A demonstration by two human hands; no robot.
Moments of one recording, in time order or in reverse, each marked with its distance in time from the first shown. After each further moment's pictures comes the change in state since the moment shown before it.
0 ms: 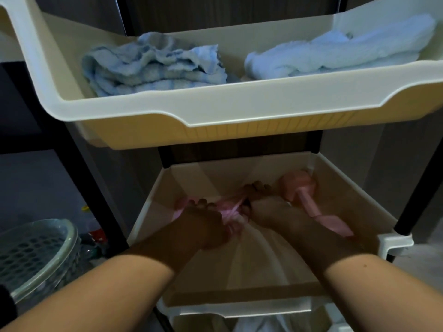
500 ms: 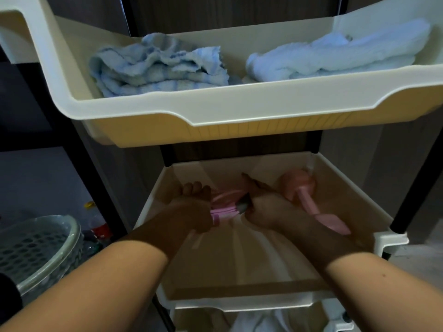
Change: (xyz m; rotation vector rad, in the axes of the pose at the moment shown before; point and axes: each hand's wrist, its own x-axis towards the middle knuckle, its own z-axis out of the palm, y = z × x) left_hand 0.026 -0.032 0.004 -0.171 0.035 -0.145; right_hand -0.016 -0.001 -0.009 0.132 0.095 -0.069
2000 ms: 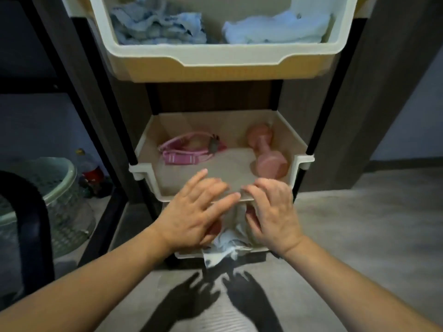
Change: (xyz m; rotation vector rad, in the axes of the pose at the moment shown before) left_hand -0.205 0.045 0.062 -0.104 0.935 0.781; right_hand -0.237 -0.033 0.009 -0.152 0.675 -0.257
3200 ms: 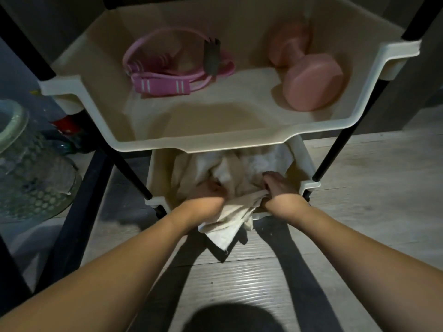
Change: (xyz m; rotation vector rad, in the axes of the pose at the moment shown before) left_hand -0.054 0.010 0.192 -0.932 -0.705 -1.281; right_hand -0.090 0.071 0.167 0.222 -0.933 0.605
